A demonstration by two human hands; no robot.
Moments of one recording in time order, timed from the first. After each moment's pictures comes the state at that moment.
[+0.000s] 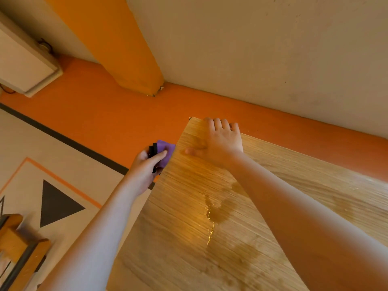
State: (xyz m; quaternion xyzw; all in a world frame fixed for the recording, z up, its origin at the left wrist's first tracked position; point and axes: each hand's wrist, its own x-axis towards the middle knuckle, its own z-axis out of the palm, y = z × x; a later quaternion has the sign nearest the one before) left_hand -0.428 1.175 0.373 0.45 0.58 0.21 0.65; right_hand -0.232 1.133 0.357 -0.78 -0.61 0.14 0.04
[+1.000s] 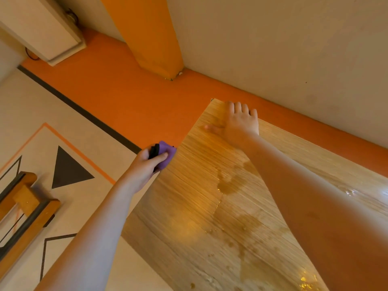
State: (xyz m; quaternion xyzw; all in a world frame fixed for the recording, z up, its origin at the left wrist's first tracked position) left_hand -0.489 1.119 0.384 0.46 0.60 0.20 0.62; right_hand -0.237 1.129 0.364 -0.78 -0.61 0.12 -0.01
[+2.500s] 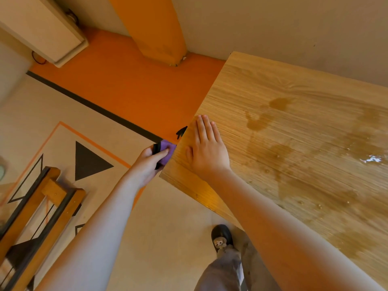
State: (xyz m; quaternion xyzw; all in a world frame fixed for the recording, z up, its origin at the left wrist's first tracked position) left_hand -0.596 1.040 0.386 0.40 0.62 0.18 0.66; right_hand -0.436 0.990 0.352 -0.72 -0.68 0.11 0.08
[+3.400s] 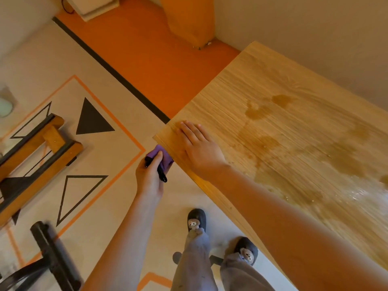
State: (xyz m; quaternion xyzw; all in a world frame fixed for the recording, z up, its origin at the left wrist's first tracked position) left_hand -0.563 0.907 0.354 0.14 0.64 0.52 0.55; right_hand -0.414 0.936 0.363 -0.53 -0.83 0.16 0.05
